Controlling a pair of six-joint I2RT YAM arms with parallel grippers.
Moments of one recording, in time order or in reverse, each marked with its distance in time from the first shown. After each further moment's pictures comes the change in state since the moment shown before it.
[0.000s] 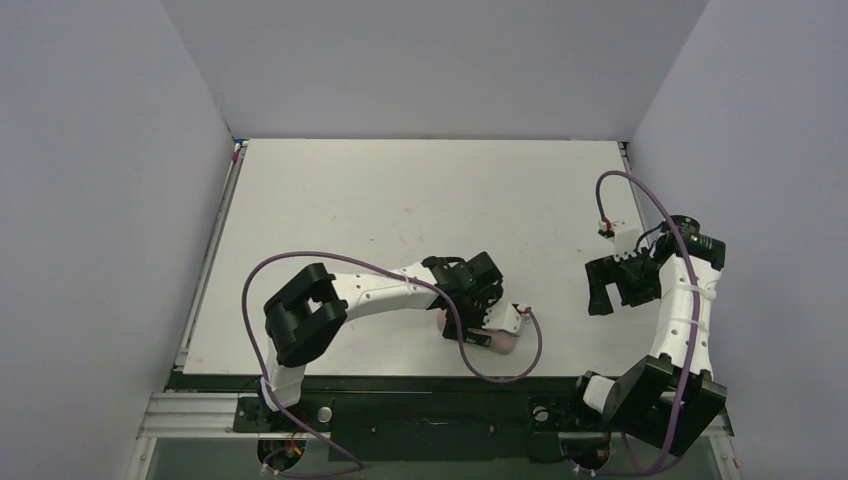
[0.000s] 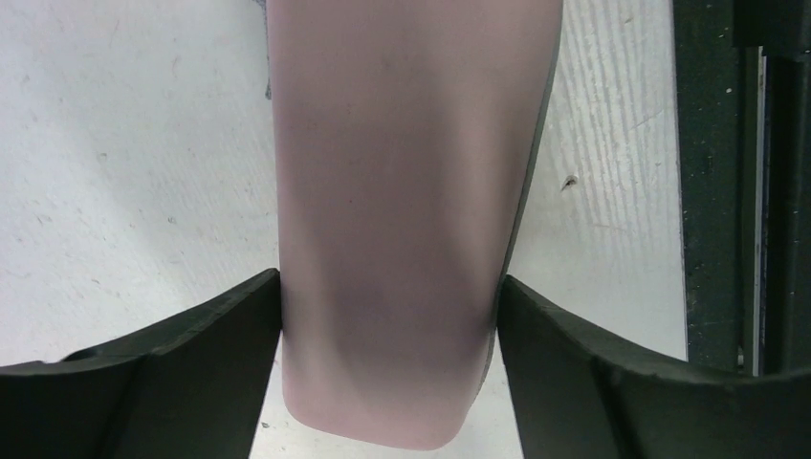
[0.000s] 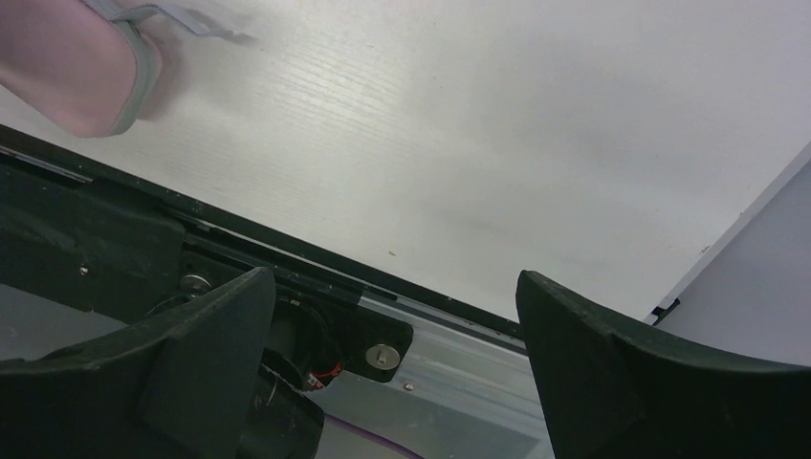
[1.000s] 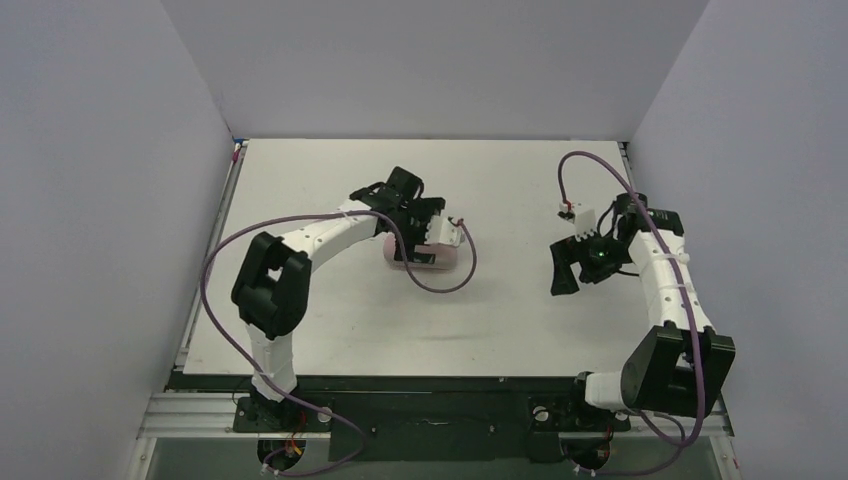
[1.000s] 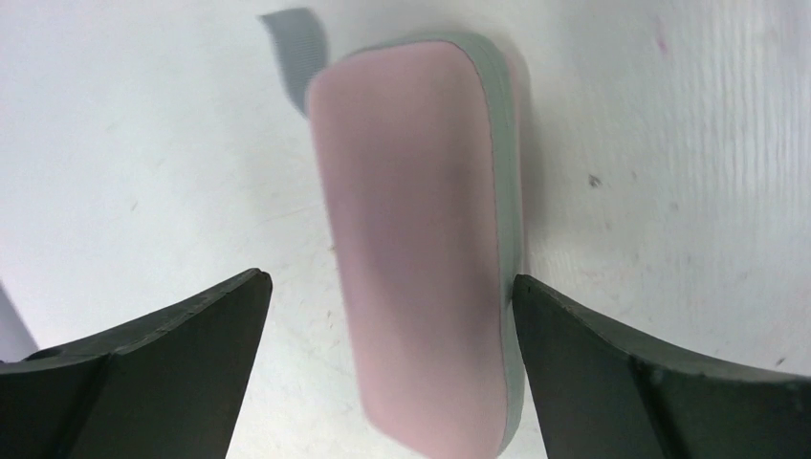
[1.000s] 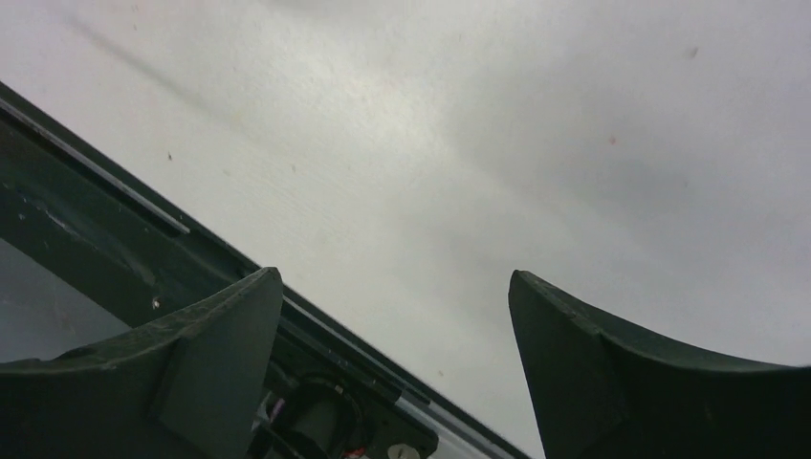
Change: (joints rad) left arm 0.510 0.005 0.085 0.005 0.172 0.468; right arm 0.267 0.144 0.031 0.102 -0.143 0.122
